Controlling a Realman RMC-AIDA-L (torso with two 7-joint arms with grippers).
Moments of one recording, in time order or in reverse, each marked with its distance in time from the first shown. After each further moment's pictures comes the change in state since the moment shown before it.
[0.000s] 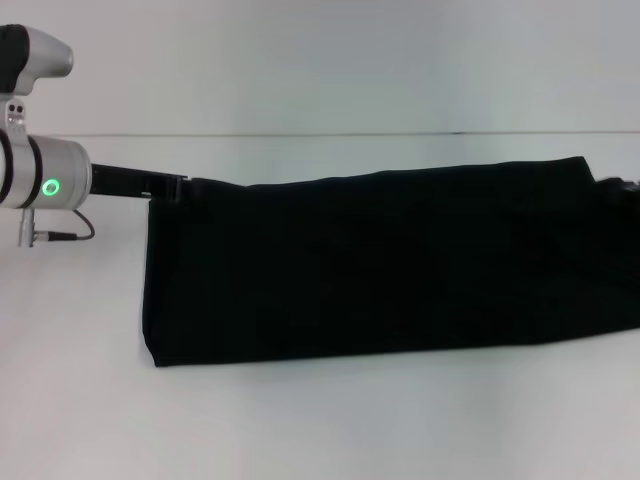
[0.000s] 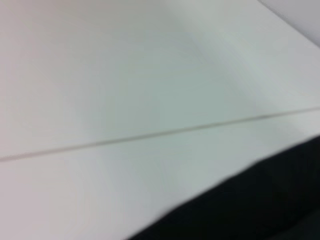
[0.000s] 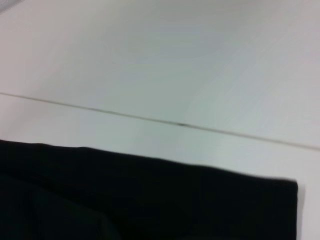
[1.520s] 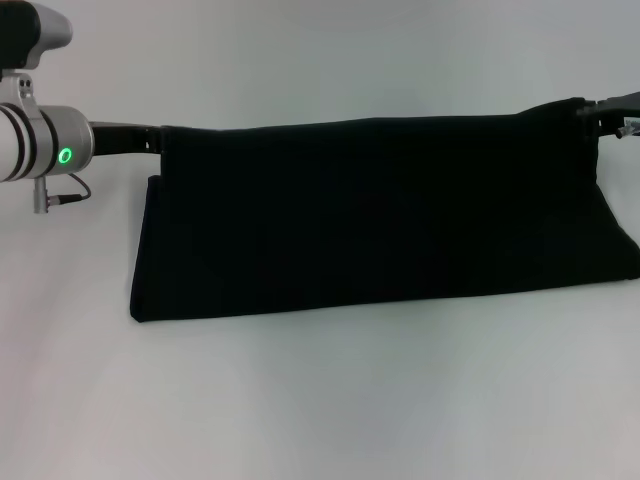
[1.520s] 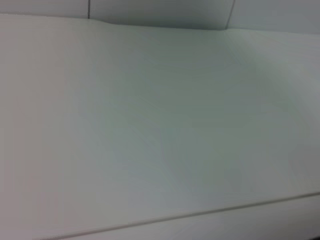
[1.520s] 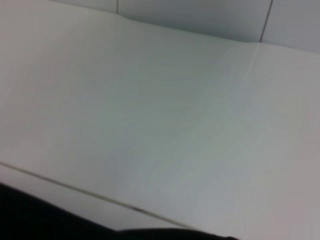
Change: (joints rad) left arm -0.031 -0.043 0.036 -0.031 -0.055 -0.392 0.013; right arm 0.184 0.056 -0.107 0.133 0.033 0.466 -0.032
